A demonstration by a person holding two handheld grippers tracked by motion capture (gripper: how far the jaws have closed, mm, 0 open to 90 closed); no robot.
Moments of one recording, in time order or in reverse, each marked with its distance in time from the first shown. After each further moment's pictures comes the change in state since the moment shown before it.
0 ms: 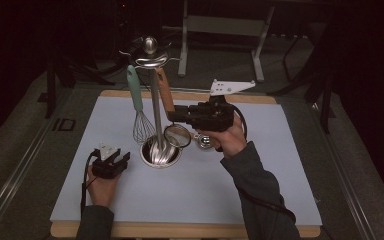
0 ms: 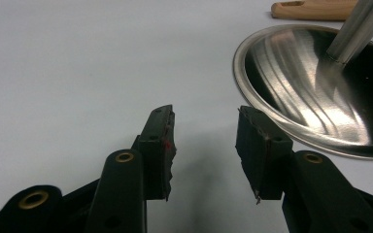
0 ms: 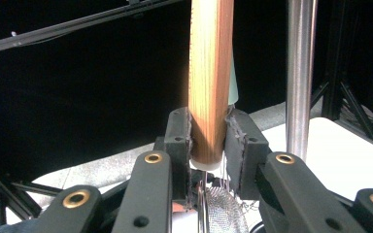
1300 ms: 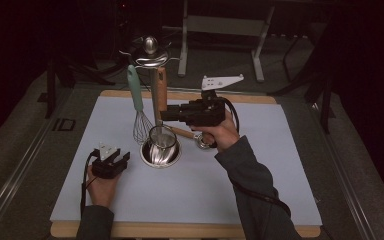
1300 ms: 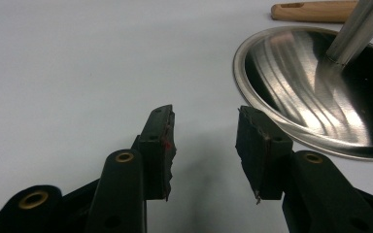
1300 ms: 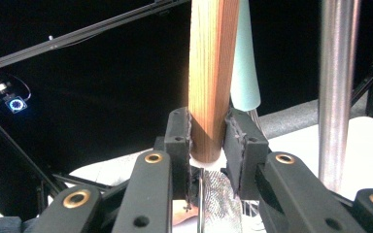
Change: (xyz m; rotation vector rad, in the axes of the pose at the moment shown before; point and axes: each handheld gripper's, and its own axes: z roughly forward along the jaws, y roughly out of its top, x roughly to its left) left arm 0.001 0.000 0.000 -0.002 -0.004 -0.004; right arm -0.015 0.004 0.019 0.020 0.123 0.041
